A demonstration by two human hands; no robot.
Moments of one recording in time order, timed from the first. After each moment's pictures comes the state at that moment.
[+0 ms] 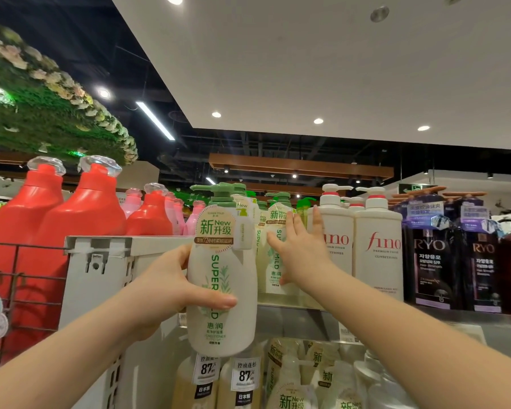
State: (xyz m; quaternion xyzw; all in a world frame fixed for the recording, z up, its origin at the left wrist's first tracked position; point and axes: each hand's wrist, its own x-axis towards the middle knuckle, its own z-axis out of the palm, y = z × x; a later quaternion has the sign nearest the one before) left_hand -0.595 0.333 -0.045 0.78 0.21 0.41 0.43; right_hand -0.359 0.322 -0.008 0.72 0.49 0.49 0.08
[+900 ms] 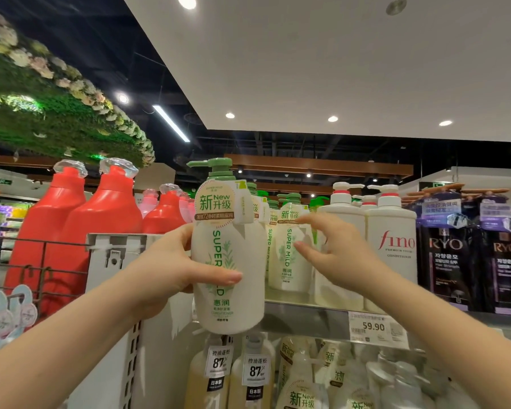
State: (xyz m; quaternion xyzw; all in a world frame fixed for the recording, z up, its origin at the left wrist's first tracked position) left_hand -0.606 0.322 -0.028 0.77 0.21 0.44 0.42; right_hand -0.369 0.242 -0.002 0.62 0.66 0.22 -0.37
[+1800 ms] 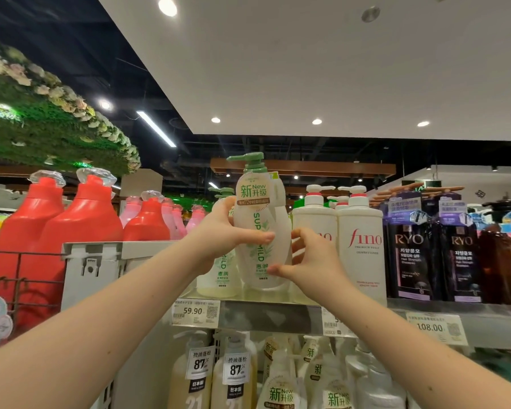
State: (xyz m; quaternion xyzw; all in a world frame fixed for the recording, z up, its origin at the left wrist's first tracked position) left_hand -0.516 0.335 0.013 0.79 0.15 0.45 0.39; right_hand -0.366 0.240 -0.024 0.62 0.60 0.11 -0.50
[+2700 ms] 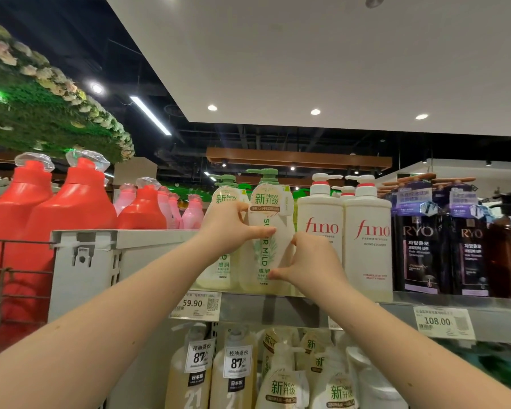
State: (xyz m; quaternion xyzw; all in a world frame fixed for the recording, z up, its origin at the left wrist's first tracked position) left_hand -0.496 0.358 0.011 0.83 0.26 0.46 0.18; right_hand -0.367 0.265 -0.032 0.72 0.55 0.20 -0.37
